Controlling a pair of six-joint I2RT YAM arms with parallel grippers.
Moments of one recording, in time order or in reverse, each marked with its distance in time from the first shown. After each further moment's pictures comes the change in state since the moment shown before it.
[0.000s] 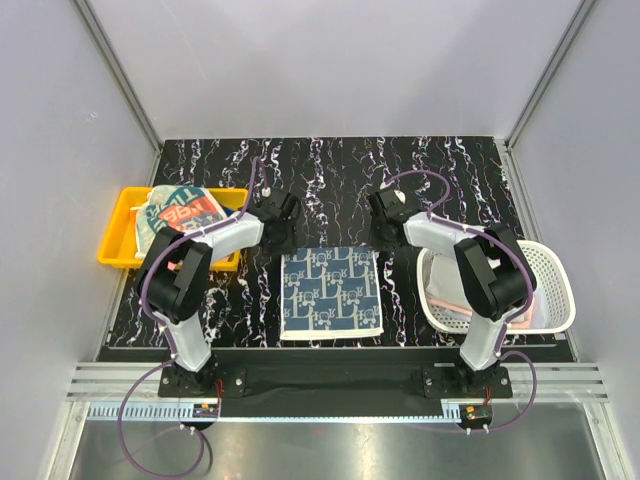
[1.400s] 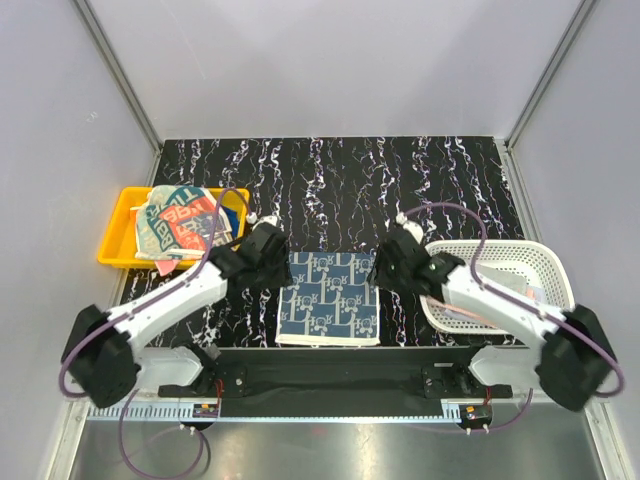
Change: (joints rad) left arm -0.231 -0.603 -0.307 -0.144 -0.018 -0.230; right arm 0.273 -0.647 -0.366 -0.160 0.046 0.295
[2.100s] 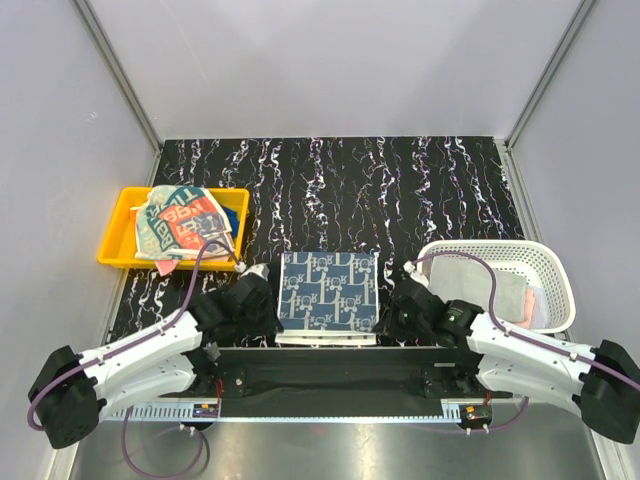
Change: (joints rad) left arm -0.106 -0.306 -0.399 0.077 0.127 -0.167; right arm 0.156 -0.278 -0.354 0.078 -0.125 0.206
